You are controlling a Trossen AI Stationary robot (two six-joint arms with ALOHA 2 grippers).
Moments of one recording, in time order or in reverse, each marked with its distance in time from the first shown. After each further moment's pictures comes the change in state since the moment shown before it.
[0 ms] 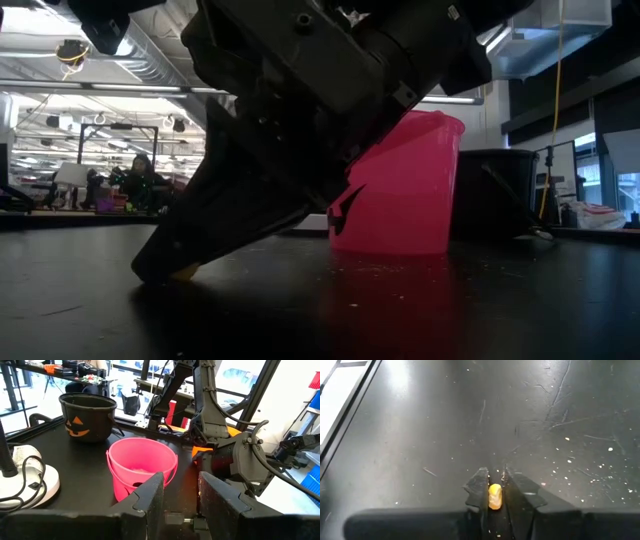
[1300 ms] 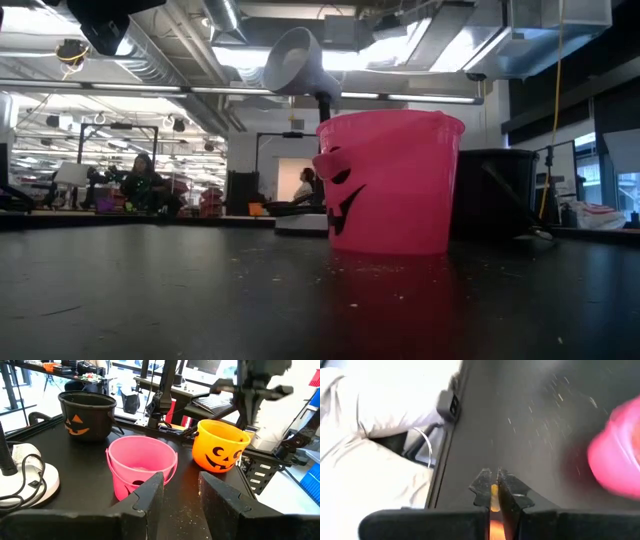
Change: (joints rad) left arm -0.002 0.000 0.000 -0.012 0.004 -0.006; right arm 0.335 -0.710 -0.001 -0.847 0.155 0.194
